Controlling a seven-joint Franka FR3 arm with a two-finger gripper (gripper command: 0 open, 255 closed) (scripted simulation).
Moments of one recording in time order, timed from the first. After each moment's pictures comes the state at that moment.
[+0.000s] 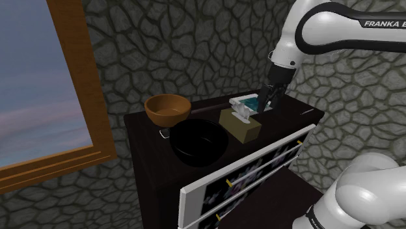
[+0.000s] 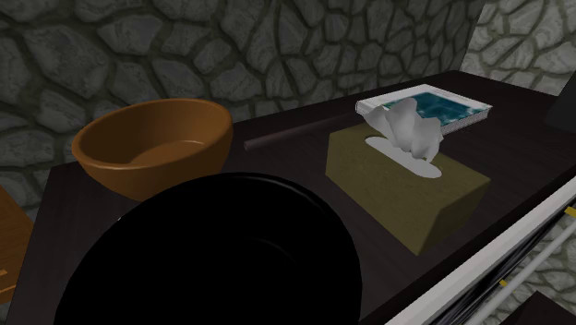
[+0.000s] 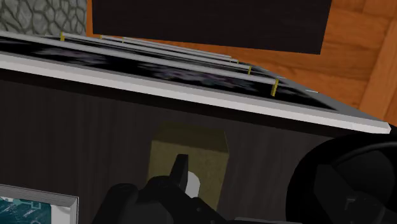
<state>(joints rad) -0.02 -0.74 0.06 -2.41 0.10 1.68 -0.04</state>
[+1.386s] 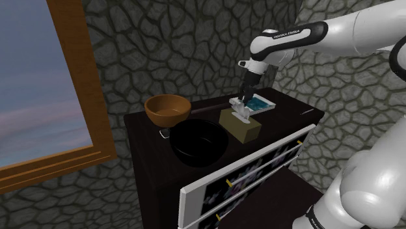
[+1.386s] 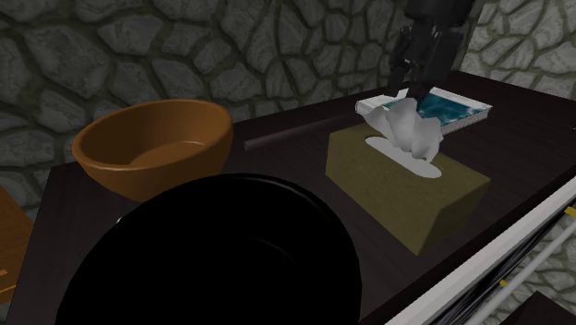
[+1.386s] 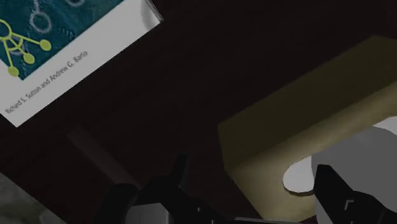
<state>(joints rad) 0.12 -0.08 -0.35 -2.06 0.19 1.97 -1.18</state>
